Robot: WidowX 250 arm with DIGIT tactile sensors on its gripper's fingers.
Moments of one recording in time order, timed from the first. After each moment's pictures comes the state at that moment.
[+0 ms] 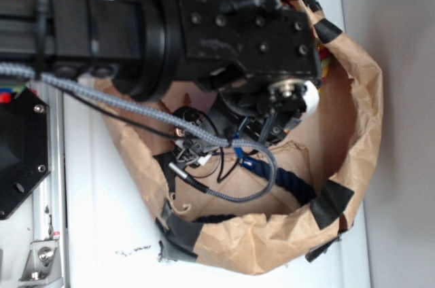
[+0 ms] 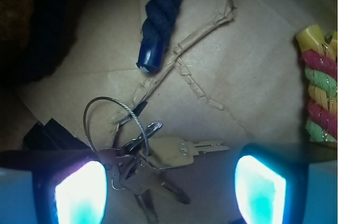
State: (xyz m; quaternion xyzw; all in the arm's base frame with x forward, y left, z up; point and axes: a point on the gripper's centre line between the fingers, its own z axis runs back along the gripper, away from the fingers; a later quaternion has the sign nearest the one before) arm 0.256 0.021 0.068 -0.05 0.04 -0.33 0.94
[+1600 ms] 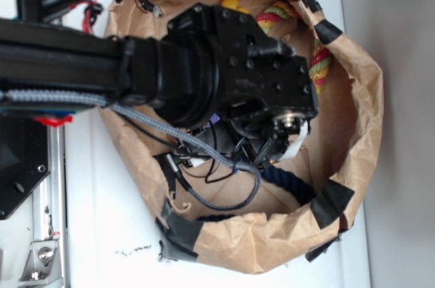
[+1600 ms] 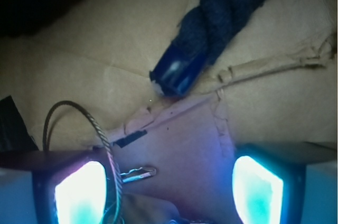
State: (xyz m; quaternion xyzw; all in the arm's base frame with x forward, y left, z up) arm 0.263 0.011 0.024 -0.06 0.04 -0.51 0.86
